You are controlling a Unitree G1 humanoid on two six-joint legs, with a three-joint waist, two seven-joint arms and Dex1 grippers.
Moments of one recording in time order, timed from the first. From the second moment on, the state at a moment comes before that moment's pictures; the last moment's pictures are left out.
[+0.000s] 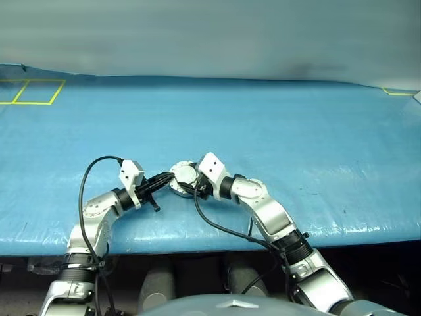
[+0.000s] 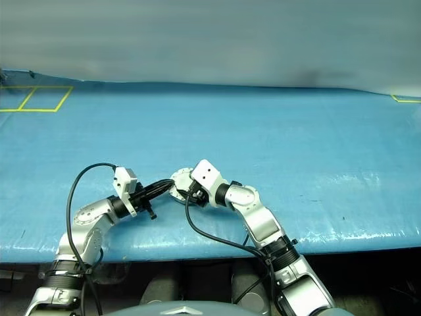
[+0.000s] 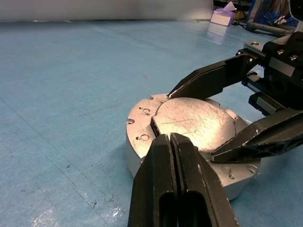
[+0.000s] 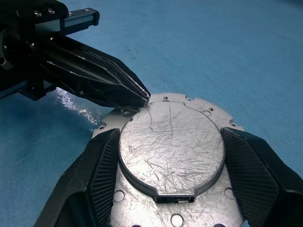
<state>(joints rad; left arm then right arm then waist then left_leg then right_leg) -0.11 0.42 0.02 0.13 -0.36 0.13 -0.91 -0.36 -0.15 0.41 0.04 0.01 0.37 0.61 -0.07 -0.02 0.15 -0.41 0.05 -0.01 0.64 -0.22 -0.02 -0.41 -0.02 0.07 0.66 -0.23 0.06</state>
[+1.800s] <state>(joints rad) -0.09 0.42 0.01 0.12 -0.34 0.10 -0.90 -0.11 0.05 -0.23 -0.12 0.89 1.08 0.35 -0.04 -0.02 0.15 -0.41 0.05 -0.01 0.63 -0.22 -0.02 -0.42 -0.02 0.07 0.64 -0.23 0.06</state>
